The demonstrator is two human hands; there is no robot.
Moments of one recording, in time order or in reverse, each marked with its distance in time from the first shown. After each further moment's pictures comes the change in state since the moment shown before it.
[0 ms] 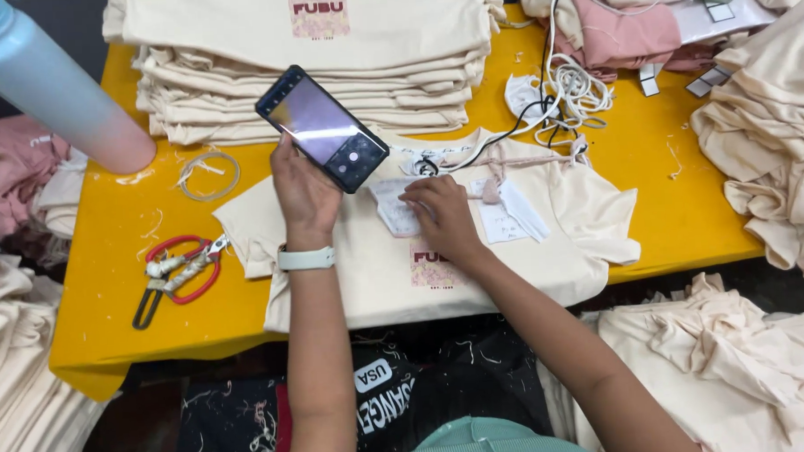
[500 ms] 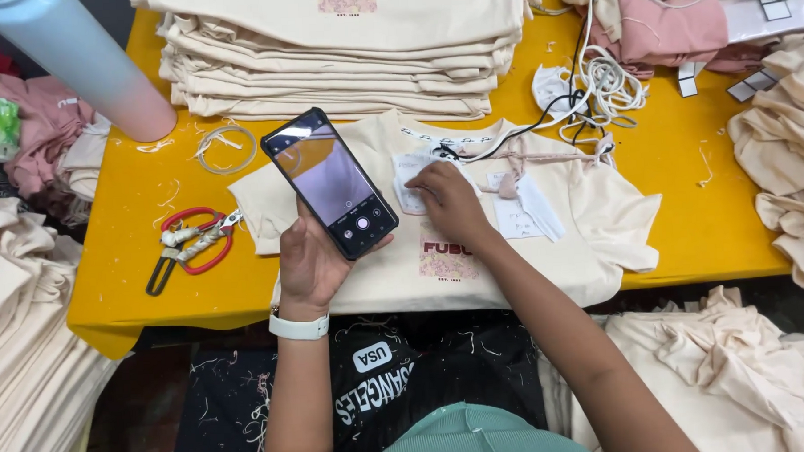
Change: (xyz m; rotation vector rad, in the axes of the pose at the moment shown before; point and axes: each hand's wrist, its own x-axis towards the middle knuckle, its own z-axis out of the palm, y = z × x) left_hand -0.137 0.035 0.002 0.103 -0.392 -0.230; right_hand 0.023 -0.004 -0.002 0.111 -0.170 0.064
